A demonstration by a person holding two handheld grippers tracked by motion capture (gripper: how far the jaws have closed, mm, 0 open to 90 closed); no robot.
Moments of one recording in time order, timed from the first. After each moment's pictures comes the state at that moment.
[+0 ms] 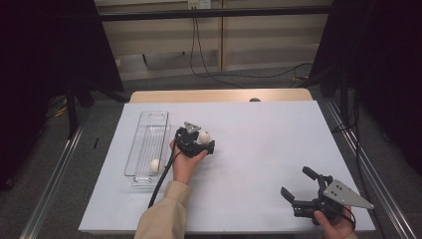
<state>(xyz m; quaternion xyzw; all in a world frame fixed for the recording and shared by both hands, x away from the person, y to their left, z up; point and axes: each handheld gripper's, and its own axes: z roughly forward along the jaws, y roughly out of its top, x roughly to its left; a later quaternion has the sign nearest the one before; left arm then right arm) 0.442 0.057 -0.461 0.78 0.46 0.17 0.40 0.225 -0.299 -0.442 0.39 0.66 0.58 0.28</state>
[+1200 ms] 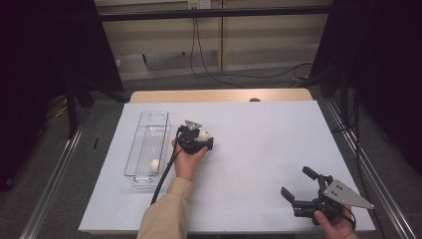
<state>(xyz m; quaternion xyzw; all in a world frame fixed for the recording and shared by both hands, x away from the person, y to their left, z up) 0.453 0.054 -0.467 0.77 0.47 0.17 0.39 0.225 -0.299 -0.442 0.39 0.66 0.58 0.28</state>
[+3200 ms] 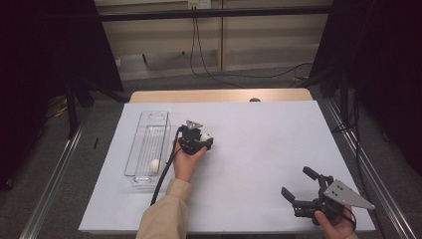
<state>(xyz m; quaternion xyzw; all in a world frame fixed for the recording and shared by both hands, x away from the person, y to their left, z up) 0.447 0.054 -0.457 0.78 0.46 0.13 0.40 0.224 -0.300 -0.442 0.39 0.66 0.58 0.28</state>
